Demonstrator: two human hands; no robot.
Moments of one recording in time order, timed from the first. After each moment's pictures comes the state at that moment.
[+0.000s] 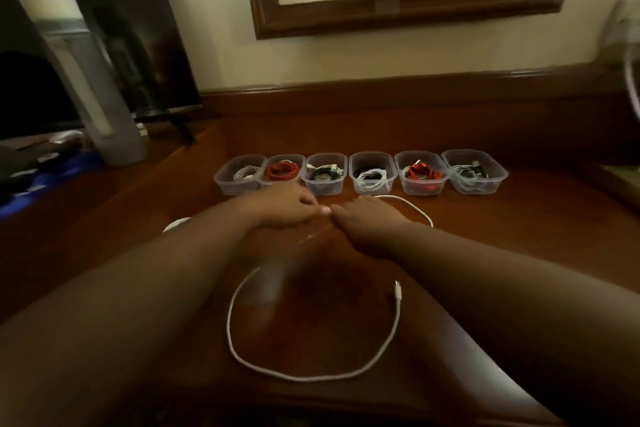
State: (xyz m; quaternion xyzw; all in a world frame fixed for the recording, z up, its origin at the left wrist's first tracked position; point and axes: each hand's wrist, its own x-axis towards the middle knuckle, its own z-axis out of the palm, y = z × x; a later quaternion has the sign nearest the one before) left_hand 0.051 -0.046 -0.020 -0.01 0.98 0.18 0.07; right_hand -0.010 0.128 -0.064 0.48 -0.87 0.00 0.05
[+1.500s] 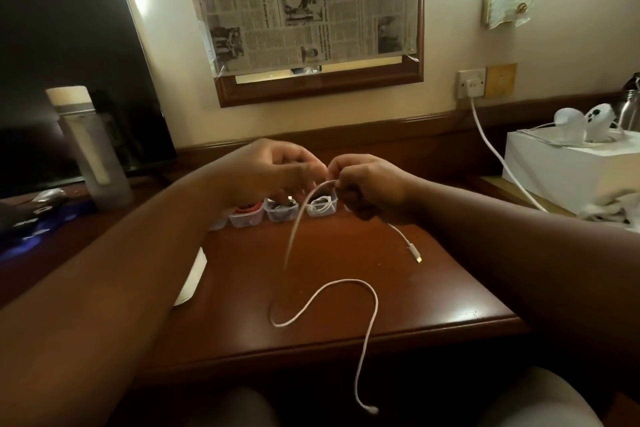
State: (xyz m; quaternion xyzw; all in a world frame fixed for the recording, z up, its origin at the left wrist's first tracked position) left_hand 0.219 0.071 0.113 0.18 0.92 0.35 -0.01; right_hand 0.142 0.265 0.064 0.34 -0.73 0.58 -0.15
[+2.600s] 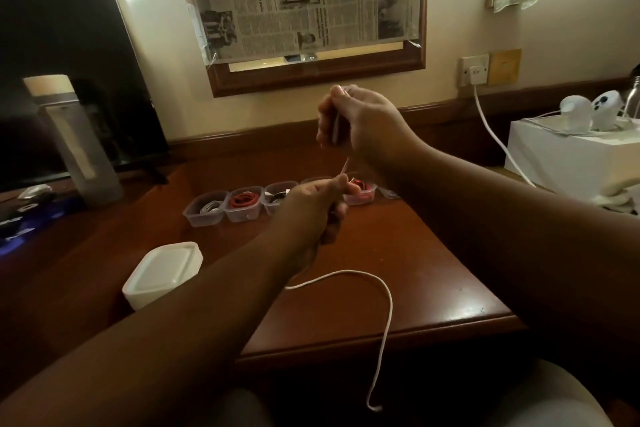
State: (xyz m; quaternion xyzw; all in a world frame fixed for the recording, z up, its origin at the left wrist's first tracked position) left_hand 0.196 0.126 0.031 0.01 0.74 0.67 -0.05; right_hand 0.157 0.241 0.104 0.30 -0.59 0.75 -0.03
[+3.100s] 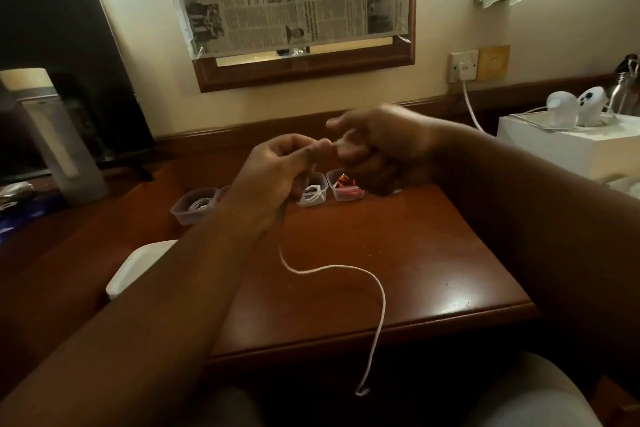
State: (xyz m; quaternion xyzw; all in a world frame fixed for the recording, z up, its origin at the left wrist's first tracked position) left_hand 0.190 0.113 0.064 0.11 0.74 0.64 -0.16; right_hand 0.144 0.290 0.107 0.31 -0.72 0.54 -0.31
